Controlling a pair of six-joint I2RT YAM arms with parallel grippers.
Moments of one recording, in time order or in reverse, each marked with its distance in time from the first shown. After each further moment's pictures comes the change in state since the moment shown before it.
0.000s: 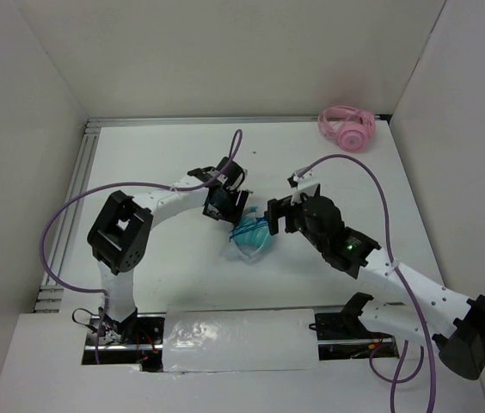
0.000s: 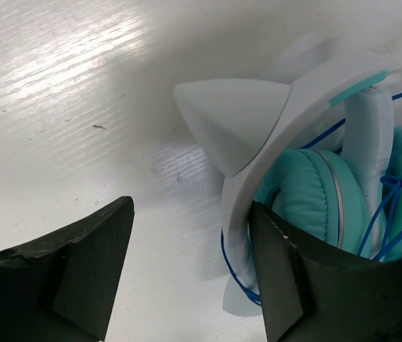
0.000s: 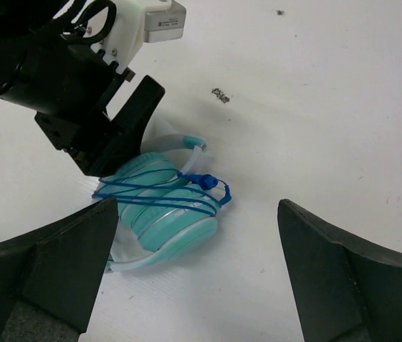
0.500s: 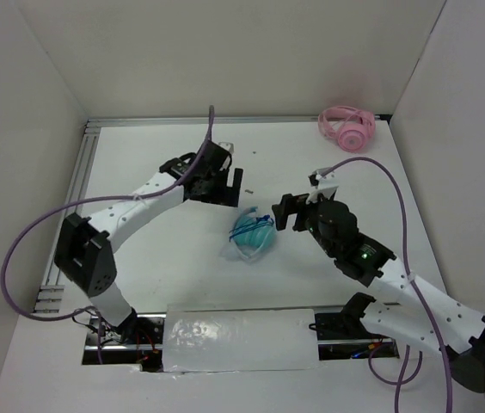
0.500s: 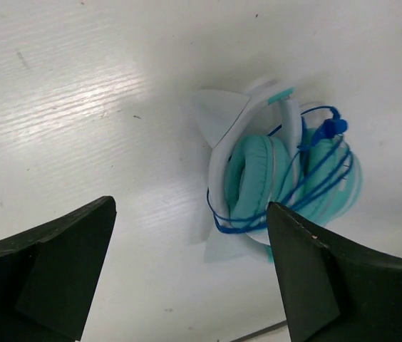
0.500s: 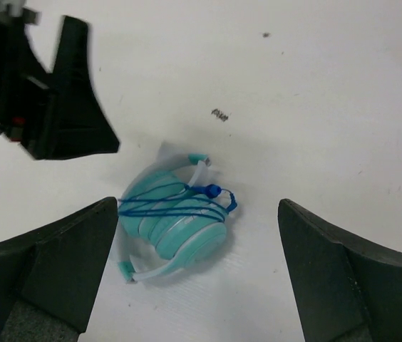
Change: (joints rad) left arm 0.006 -0.198 0.048 -0.073 -0.072 -0.074; right arm 0.000 -0.098 -0.005 -0.023 0.043 0.102
